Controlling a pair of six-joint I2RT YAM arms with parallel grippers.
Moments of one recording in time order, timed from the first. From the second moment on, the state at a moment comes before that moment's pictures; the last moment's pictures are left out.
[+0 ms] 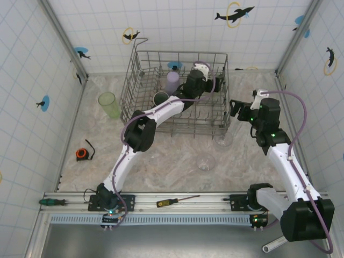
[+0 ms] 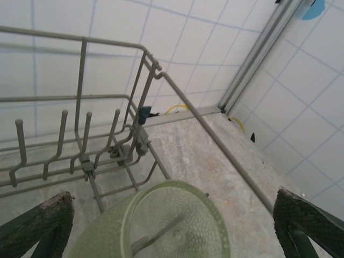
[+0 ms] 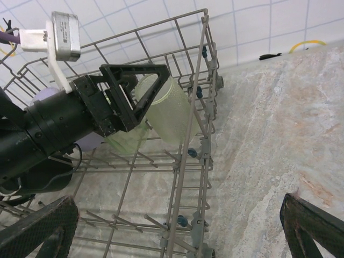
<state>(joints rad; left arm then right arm) -0.73 2.51 2.16 0.13 0.07 -0.36 0.12 1.00 0.77 -0.16 -0.14 0.30</state>
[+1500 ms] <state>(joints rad) -0.56 1.49 1.23 -0.11 -0.38 -0.34 0.29 0.99 0.77 -0.25 -0.13 0.36</state>
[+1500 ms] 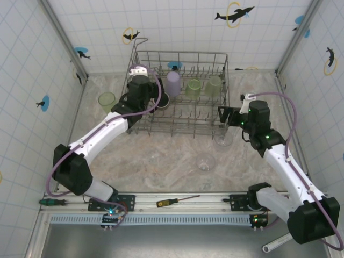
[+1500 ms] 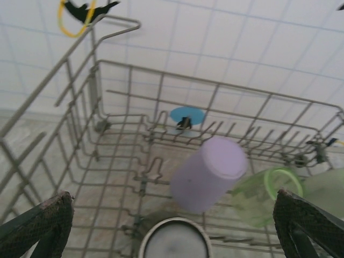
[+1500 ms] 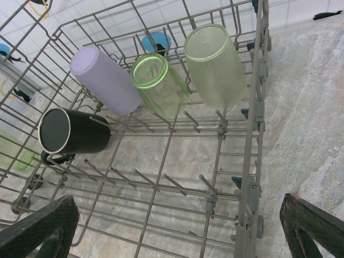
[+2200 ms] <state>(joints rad) -0.43 1.35 1.15 -0.26 -0.47 -0.39 0.37 1.03 0.80 -0.26 -0.09 0.37</state>
